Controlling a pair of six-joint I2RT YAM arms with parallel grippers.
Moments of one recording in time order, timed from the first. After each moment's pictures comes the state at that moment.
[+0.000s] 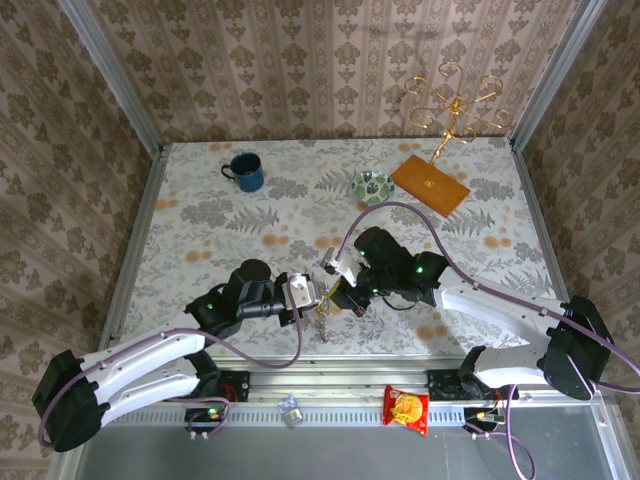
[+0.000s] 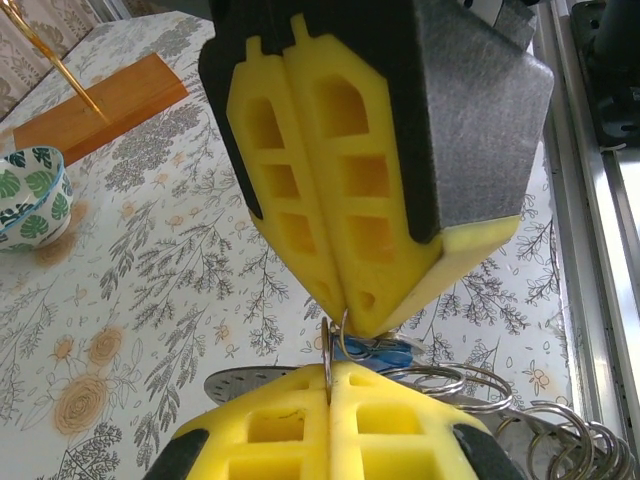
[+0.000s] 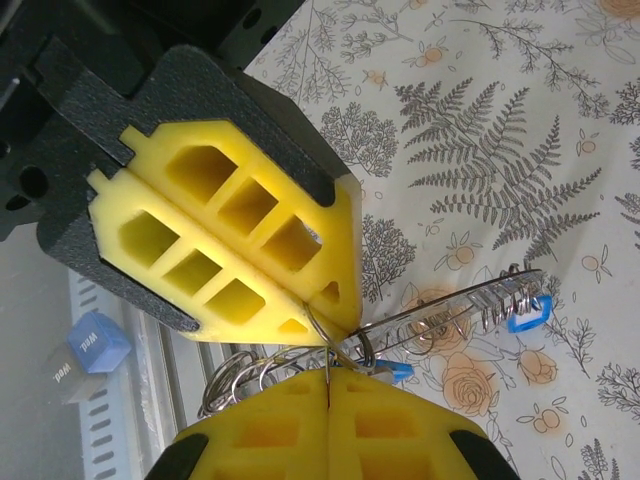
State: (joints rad) left arm -0.92 0.89 0.46 -0.05 0.36 0.43; right arm 0.85 1.28 0.92 -0.46 -0.42 -0.05
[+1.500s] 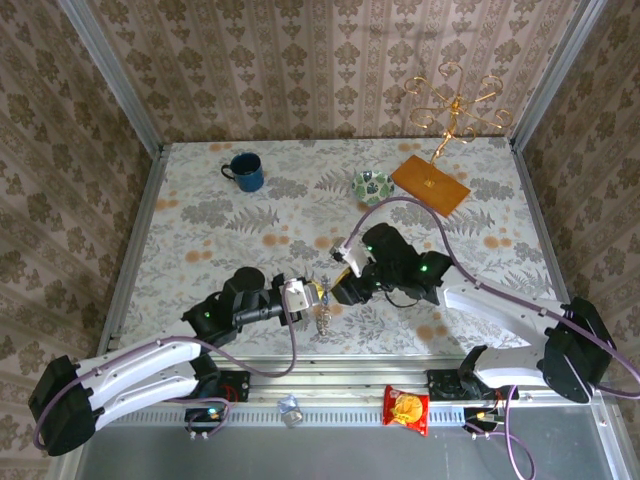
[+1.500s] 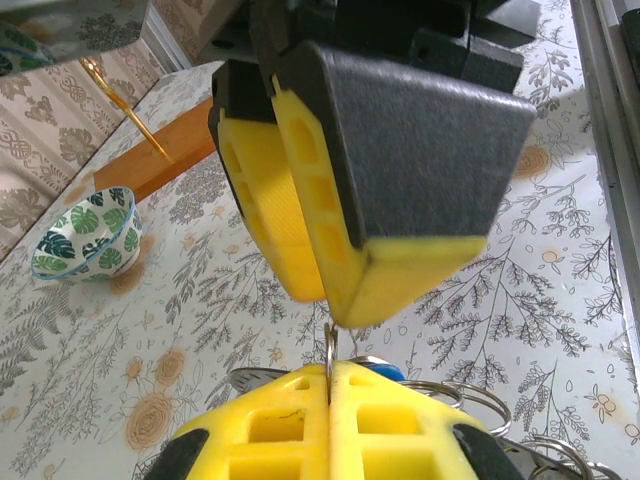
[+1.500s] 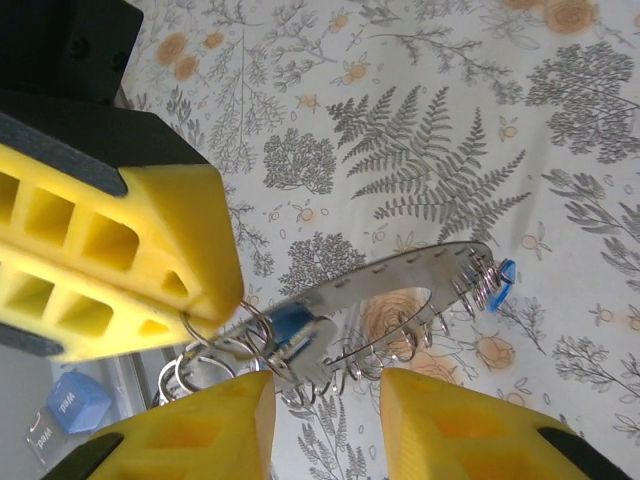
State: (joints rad) left arm -0.95 0.82 0.39 0.08 0.26 0.47; right arm 0.77 1.25 0.85 -0.37 -0.40 0.08
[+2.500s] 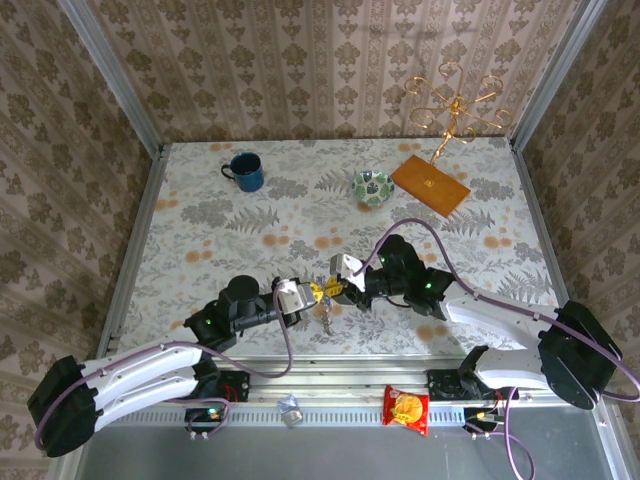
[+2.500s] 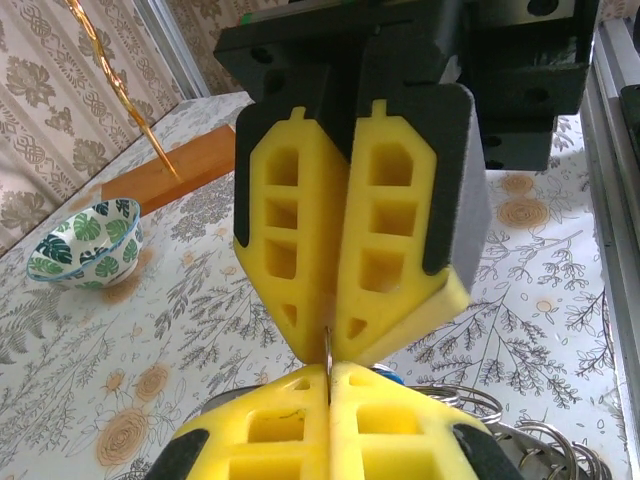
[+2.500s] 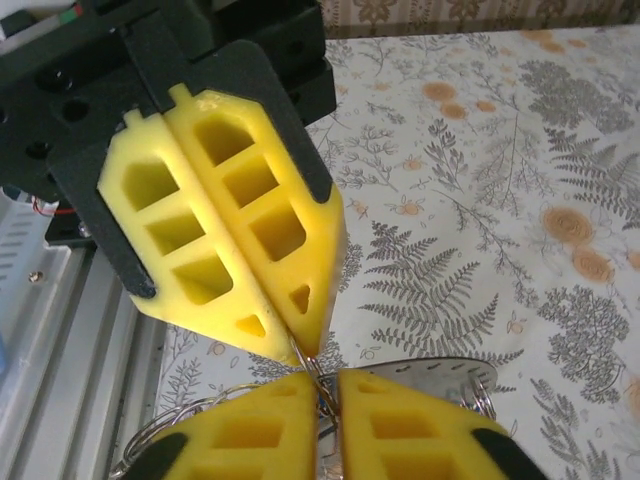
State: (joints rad) left arm -0.95 0.81 0.29 0.28 0.26 0.35; right arm 0.76 1.23 0.64 0.08 -0.56 -0.35
